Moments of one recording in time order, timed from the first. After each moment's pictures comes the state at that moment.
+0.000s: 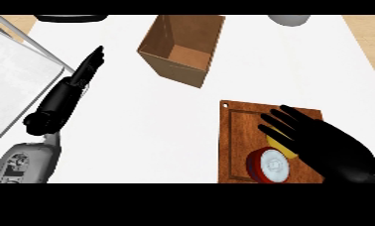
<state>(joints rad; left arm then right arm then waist) -0.21 0.31 -0.03 -1.54 -0.07 -0.17 -0.07 -0.04 -0.62 0.33 -1.96 1.12 0.53 -0.28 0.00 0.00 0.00</state>
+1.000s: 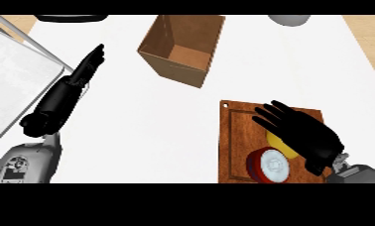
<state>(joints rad) -0.21 0.25 0.01 -1.60 -0.12 -0.22 -0.03 -0.09 -0.46 0.30 -1.64 1.33 0.38 -0.39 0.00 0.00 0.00</state>
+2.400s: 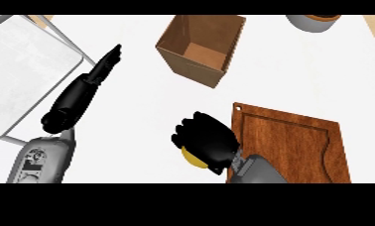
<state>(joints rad) -0.25 0.20 -0.01 -1.54 -0.16 -0.27 -0.07 -0.31 -0.05 0.61 -1.48 1.27 0.22 -0.24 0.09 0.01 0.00</state>
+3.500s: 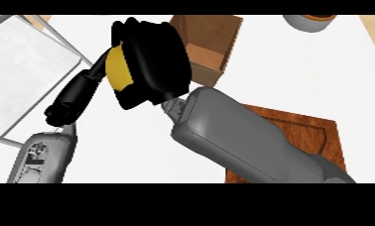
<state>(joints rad) -0.28 0.20 0.00 -1.51 -0.17 -0.27 -0.07 -1.05 0.00 0.61 -1.31 0.78 -0.18 0.69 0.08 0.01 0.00</state>
